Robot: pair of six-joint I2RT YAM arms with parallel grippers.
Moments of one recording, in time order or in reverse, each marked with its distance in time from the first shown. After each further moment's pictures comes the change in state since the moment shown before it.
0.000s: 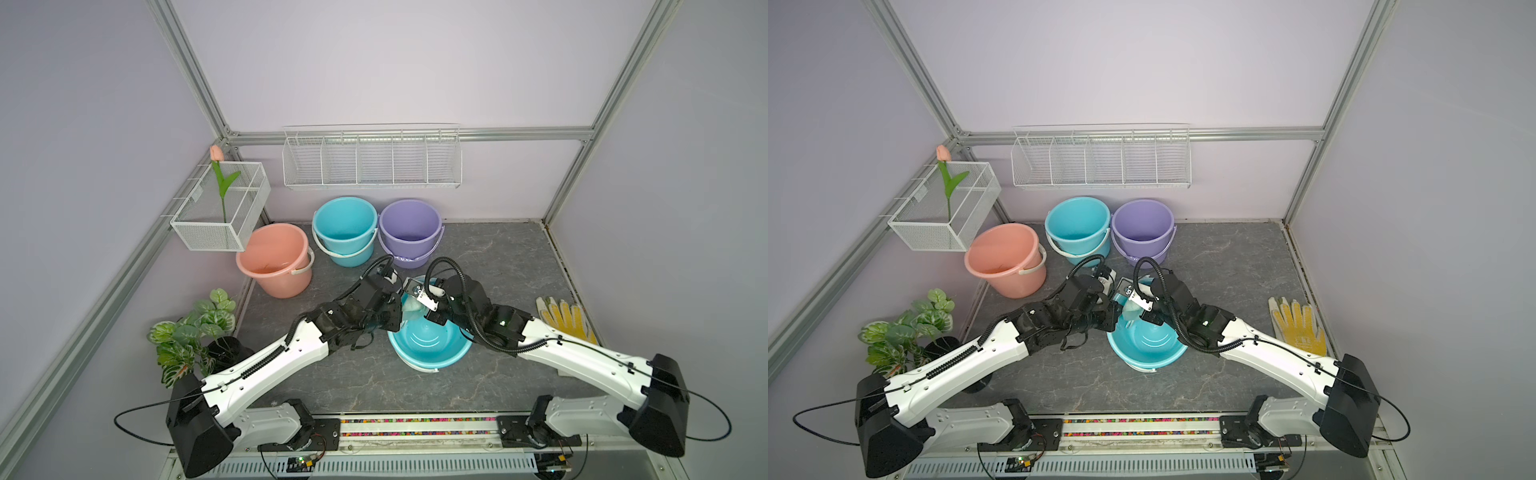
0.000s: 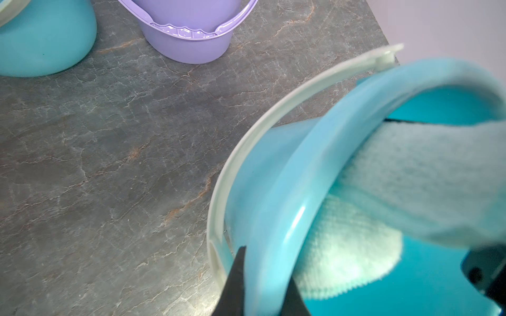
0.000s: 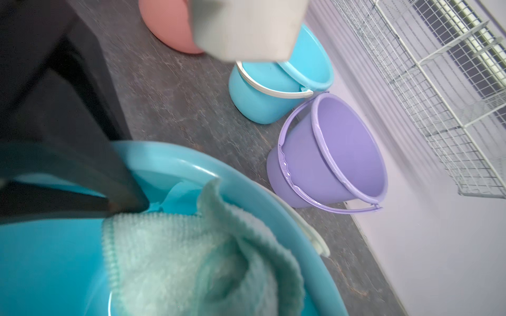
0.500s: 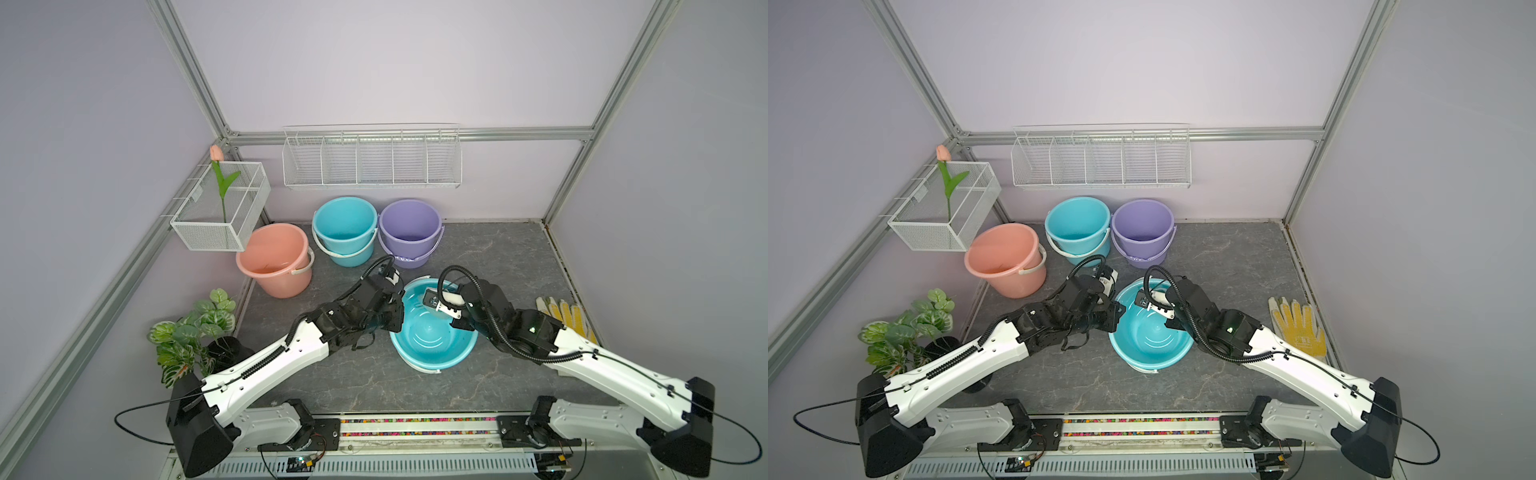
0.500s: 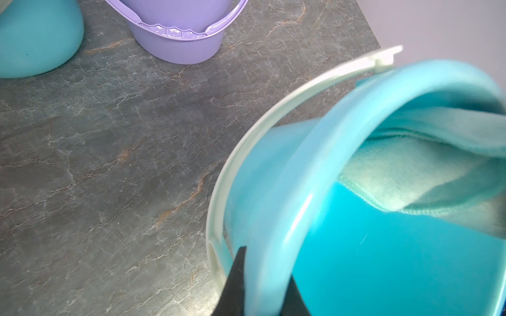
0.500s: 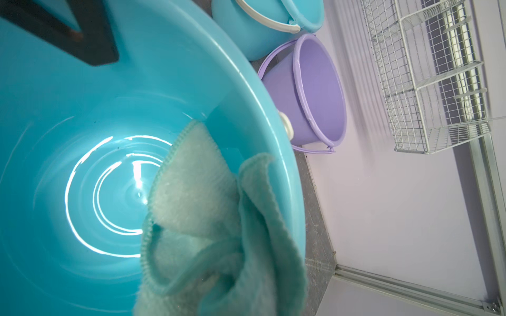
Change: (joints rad) left arm -0.006 0.002 0.000 0.010 0.015 0.000; right arm 0.000 -0.177 0.010 -0.332 0.140 -0.140
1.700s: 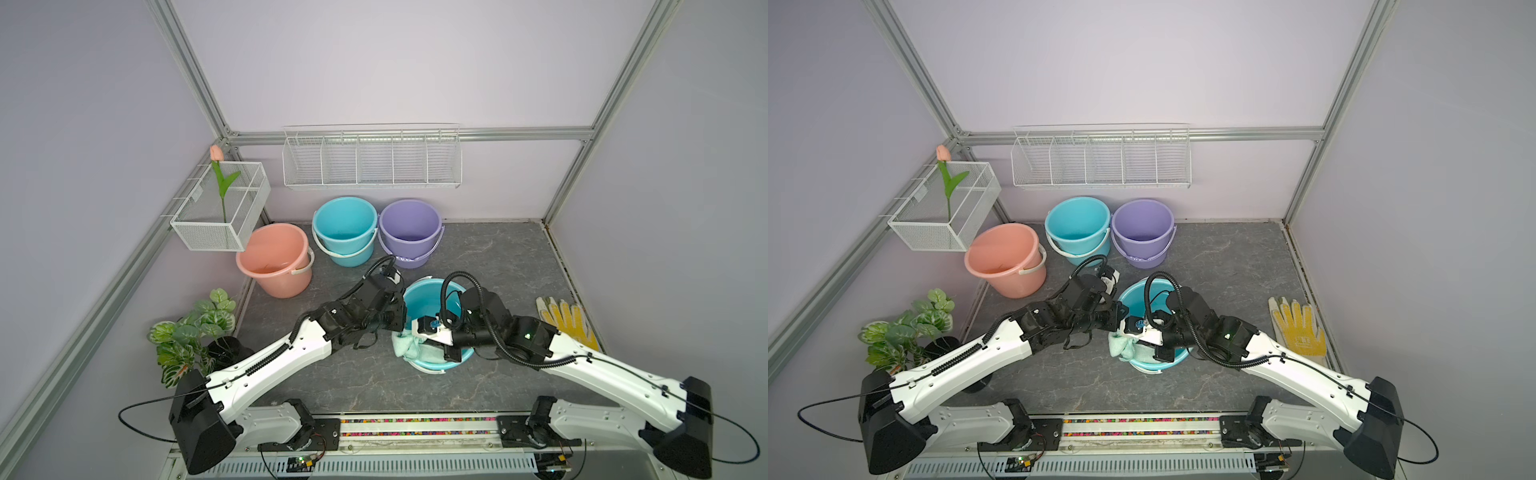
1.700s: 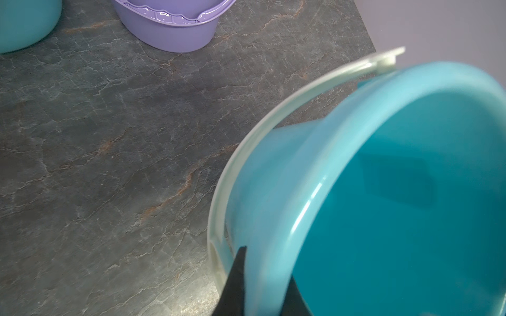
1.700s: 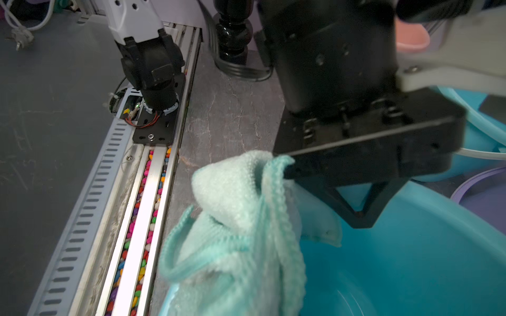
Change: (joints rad) left arm 0.000 0.019 0.001 0.021 0.046 -0.062; right arm 0.014 0.029 -0.099 0.211 -0.819 0.227
